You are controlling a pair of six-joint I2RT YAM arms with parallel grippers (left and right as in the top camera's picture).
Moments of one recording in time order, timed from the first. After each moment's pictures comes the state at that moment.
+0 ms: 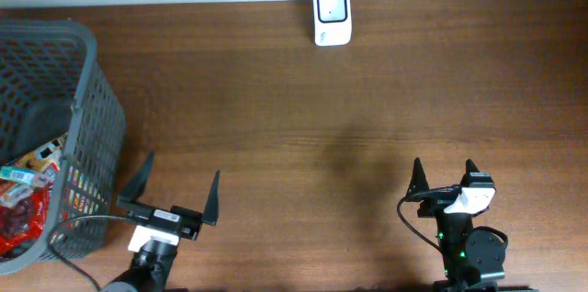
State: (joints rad) left arm 0.01 0.03 0.16 0.21 0.33 0.12; right arm 0.07 0.01 0.01 -0.07 0.09 0.10
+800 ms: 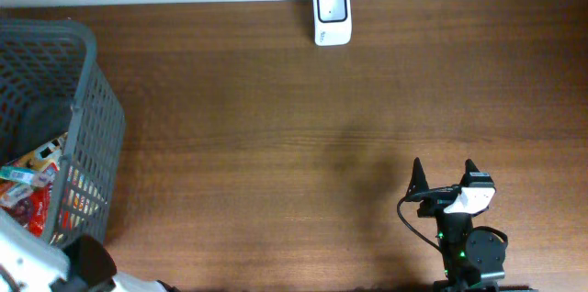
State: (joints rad) left arm 0.65 1.74 2.50 -1.51 -0.06 -0.41; right arm 0.07 0.01 0.01 -0.07 0.09 0.10
